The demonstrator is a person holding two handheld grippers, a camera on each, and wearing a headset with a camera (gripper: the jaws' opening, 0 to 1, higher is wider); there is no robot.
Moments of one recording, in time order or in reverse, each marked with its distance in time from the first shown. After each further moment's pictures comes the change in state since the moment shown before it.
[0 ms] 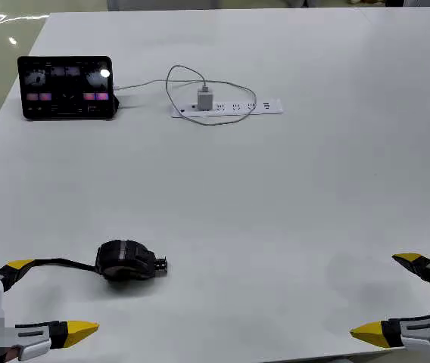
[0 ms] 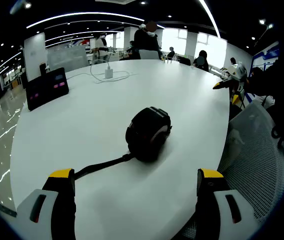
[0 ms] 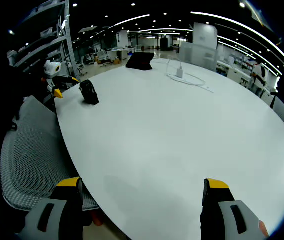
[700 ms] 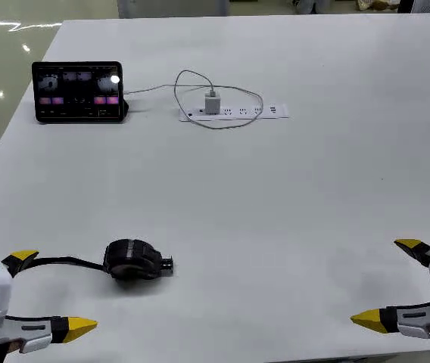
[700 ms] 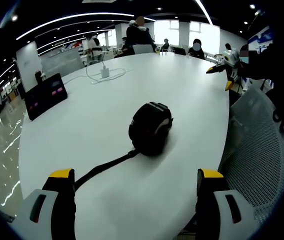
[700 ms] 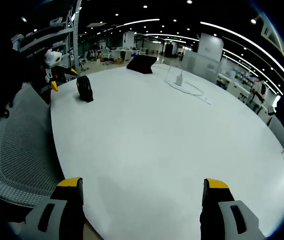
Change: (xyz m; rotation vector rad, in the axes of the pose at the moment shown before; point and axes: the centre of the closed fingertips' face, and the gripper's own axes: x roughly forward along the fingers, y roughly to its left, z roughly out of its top) left arm -0.004 0.006 -0.003 0.131 0.069 0.011; right arm 0.010 -0.024 0.006 -0.122 -0.034 -0.070
